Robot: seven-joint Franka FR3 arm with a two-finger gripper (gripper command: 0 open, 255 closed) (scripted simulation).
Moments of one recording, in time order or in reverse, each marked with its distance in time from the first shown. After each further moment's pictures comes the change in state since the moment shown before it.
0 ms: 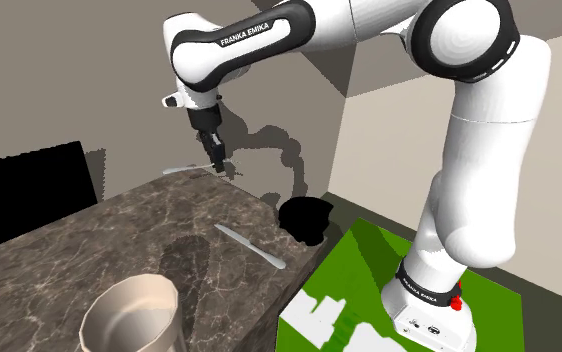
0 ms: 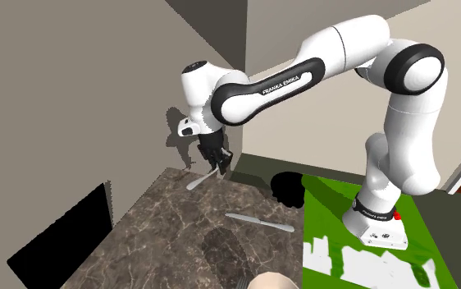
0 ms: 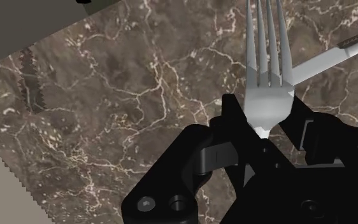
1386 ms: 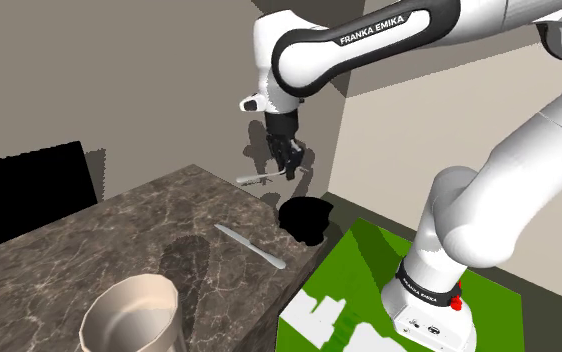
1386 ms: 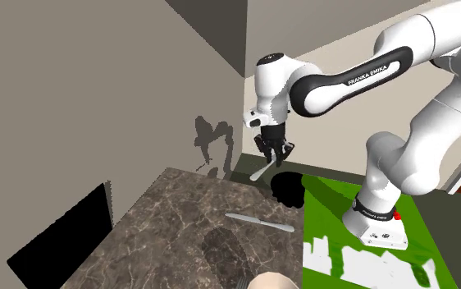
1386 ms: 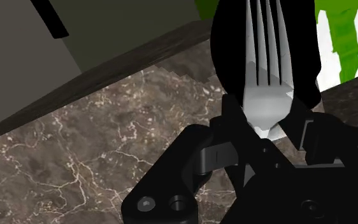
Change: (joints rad) arm -0.030 -0.589 -0.036 -0.628 0.000 0.041 -0.064
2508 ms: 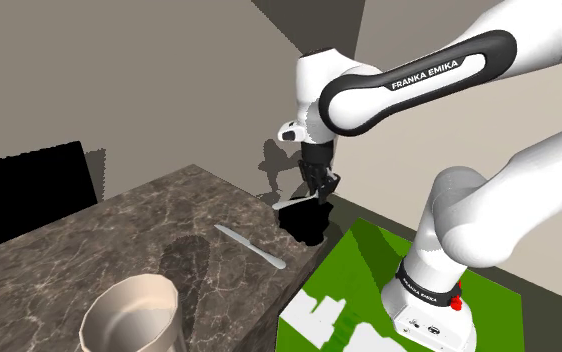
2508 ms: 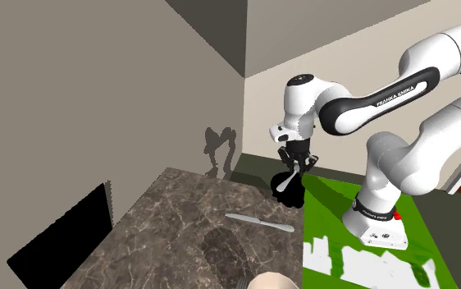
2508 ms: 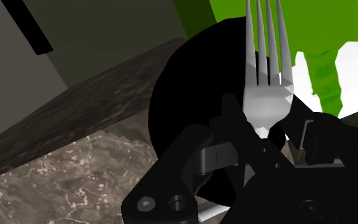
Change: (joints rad) arm -0.018 -0.253 -0.026 -0.341 -0.022 0.090 -0.026
